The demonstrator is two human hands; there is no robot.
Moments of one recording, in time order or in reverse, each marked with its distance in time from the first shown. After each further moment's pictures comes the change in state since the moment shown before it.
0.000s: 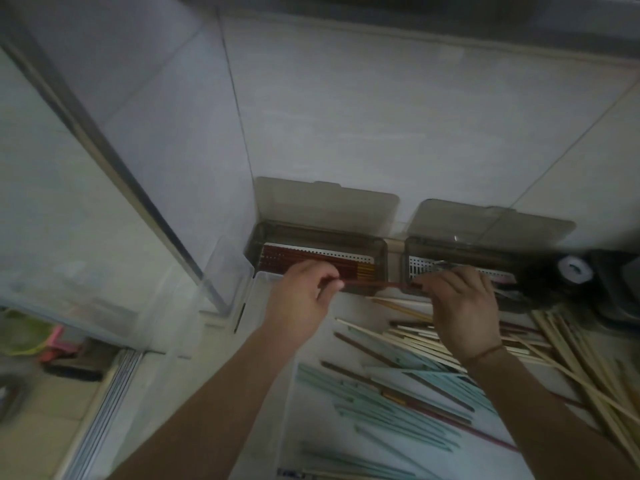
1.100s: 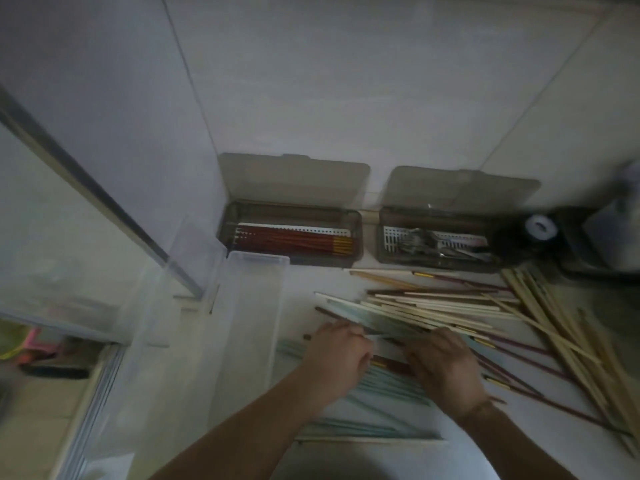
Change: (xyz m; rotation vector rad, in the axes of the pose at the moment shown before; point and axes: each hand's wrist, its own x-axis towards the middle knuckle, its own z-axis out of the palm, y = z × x) left_hand -0.088 0.040 0.075 0.151 -0.581 0.275; right_hand -0.144 0.001 0.008 0.225 -0.158 0.064
